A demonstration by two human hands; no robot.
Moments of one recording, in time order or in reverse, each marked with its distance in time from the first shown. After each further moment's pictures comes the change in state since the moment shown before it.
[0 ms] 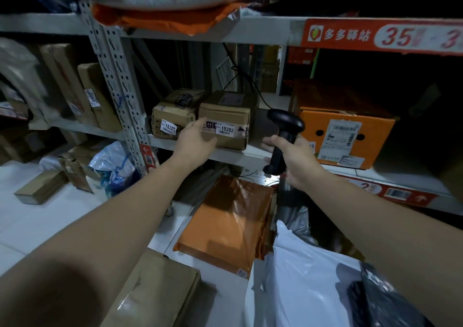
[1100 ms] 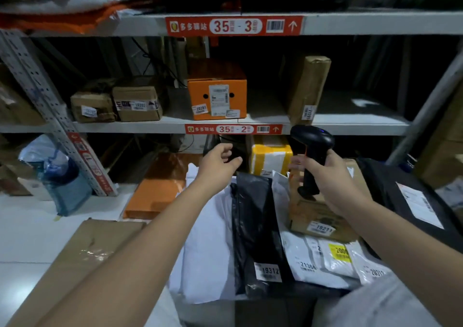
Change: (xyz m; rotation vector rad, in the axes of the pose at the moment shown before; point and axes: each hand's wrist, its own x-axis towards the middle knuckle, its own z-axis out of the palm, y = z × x) left_hand -0.310 0.225 0.103 -0.411 -0.430 -0.020; right_hand -0.343 -0.042 -0.282 -0.185 0.382 -0.043
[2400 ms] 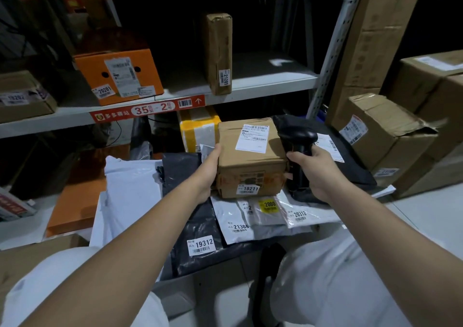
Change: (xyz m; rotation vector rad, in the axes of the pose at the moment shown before) left_hand -0.026 0.003 0.171 -0.359 -0.500 -0.440; right_hand -0.042 0.057 -0.145 0.111 0.296 0.266
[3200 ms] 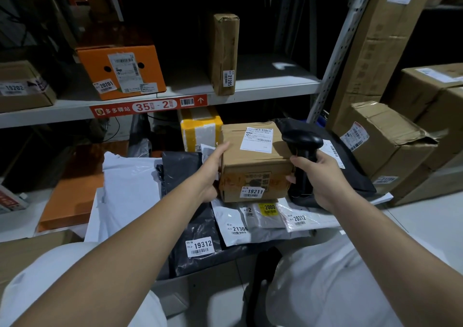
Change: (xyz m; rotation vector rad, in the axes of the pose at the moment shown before) left_hand 0.001 0.005 0.004 -0.199 -0.046 -0.075; right_hand -0.012 -0.002 -0.001 0.020 0.006 -0.024
